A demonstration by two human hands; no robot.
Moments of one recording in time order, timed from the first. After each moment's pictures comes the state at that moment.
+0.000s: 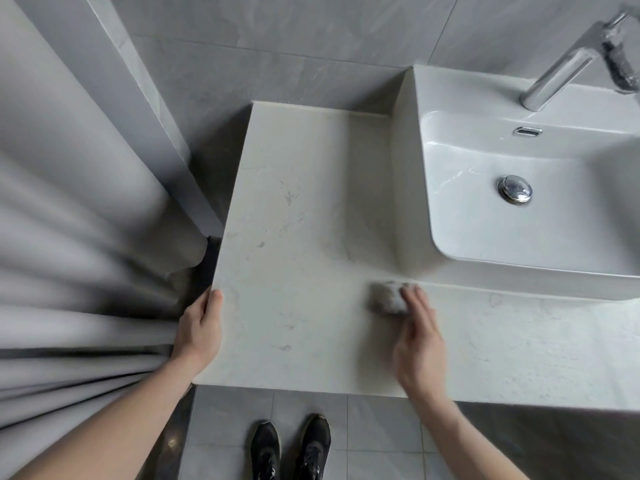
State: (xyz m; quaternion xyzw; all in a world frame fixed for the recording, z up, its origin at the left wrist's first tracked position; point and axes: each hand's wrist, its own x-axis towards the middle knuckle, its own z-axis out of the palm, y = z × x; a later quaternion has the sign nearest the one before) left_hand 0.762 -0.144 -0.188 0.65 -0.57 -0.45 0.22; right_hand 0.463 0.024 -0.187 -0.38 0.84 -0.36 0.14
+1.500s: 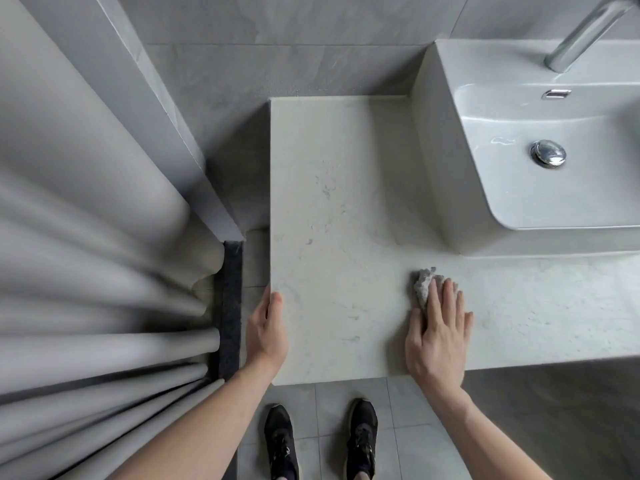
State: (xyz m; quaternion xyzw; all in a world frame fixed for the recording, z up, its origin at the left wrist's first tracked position) left_hand 0.776 -0.150 -0.198 0.64 -0.50 -0.54 0.22; right_hand 0.563 0.006 -0.200 -0.30 0.93 -0.17 0.10
